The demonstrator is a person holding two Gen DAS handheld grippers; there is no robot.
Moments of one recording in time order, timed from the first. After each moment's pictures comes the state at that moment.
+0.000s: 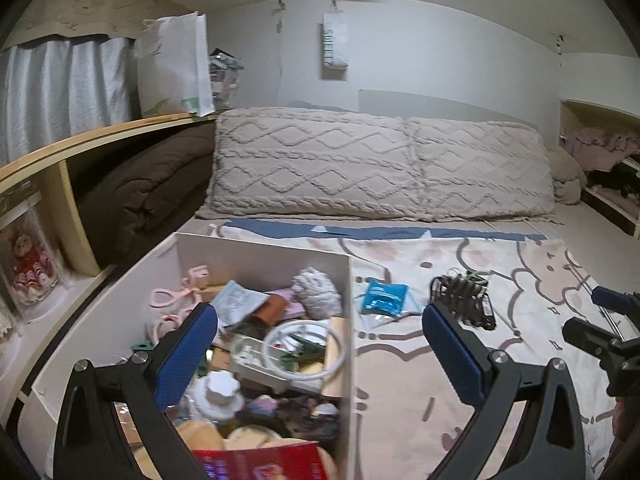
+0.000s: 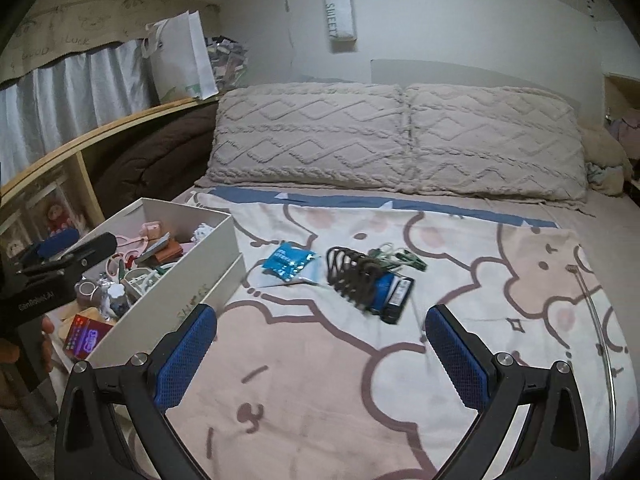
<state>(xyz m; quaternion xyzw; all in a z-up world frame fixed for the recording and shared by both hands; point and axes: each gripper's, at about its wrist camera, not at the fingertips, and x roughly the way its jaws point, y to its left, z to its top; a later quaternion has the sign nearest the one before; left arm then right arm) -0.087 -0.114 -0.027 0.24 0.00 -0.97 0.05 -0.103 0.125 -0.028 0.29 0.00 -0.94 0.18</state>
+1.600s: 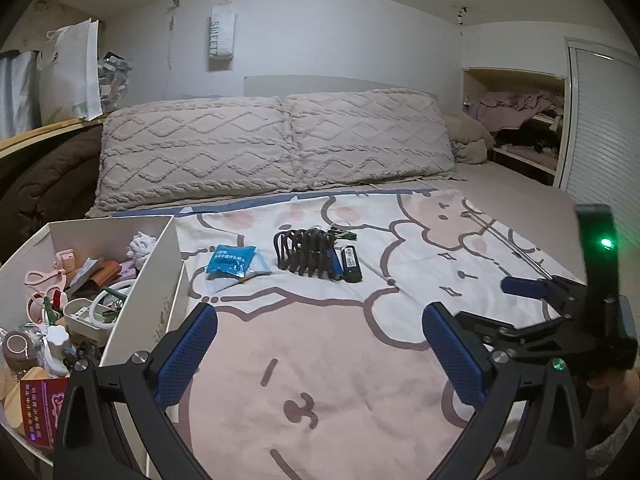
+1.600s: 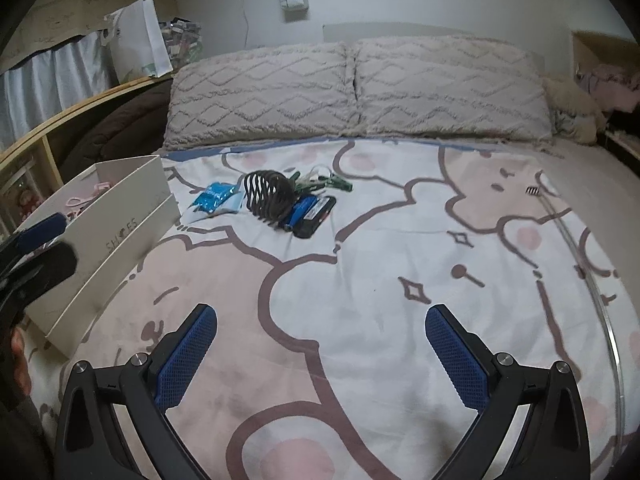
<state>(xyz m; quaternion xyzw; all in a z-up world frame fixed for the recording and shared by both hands) -0.061 0.007 -0.074 0.25 -0.02 -0.96 -0.11 -0.101 0.203 -0.109 0.35 -0.02 -0.93 0.14</state>
